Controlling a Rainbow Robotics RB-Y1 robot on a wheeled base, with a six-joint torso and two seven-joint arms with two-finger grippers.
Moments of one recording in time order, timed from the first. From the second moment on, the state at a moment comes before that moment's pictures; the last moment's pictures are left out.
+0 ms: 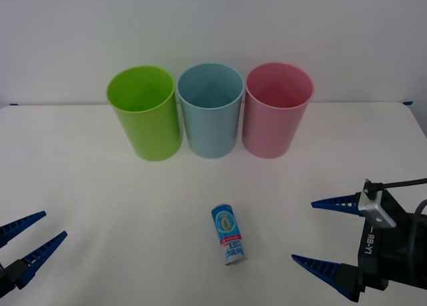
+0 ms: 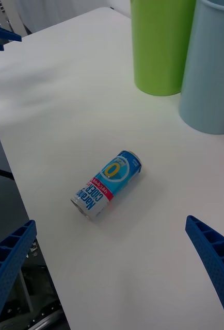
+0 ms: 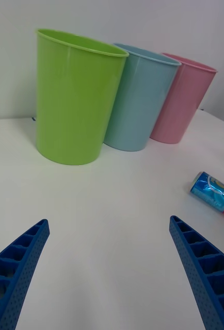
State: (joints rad) right arm 0.33 -0.49 -0.27 -2.37 1.72 -1.36 -0.70; left arm 0.41 0.46 0.45 -1.55 -1.01 -1.21 0.00
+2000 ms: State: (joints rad) right arm 0.18 -0.16 0.19 -2.22 2.51 -1.32 -1.18; left arm 0.41 0.46 0.45 -1.55 -1.01 -1.21 0.00
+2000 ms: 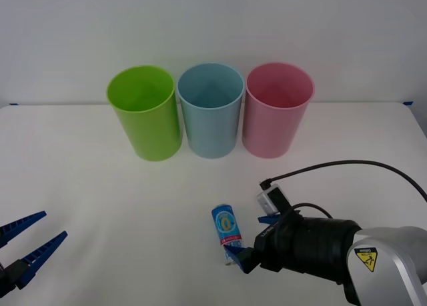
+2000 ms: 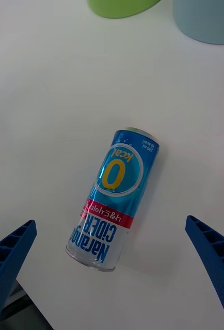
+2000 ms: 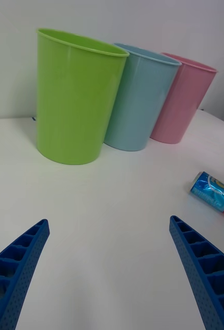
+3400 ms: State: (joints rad) right arm 0.06 -0.05 0.25 -1.90 2.67 -1.16 -1.19; left arm 0.41 0.46 0.45 -1.55 -1.01 -1.21 0.00
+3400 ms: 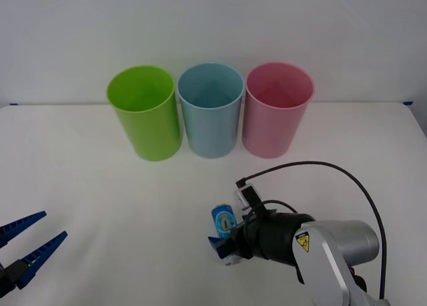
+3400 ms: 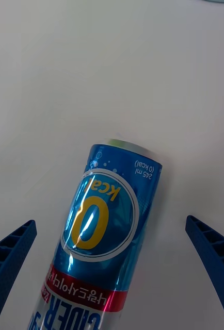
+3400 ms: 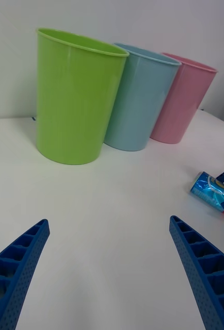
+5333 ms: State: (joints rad) right arm 0.24 -0.30 0.03 -2.33 1.90 -1.13 -1.06; left arm 0.41 0.46 0.45 -1.55 -1.01 -1.21 0.00
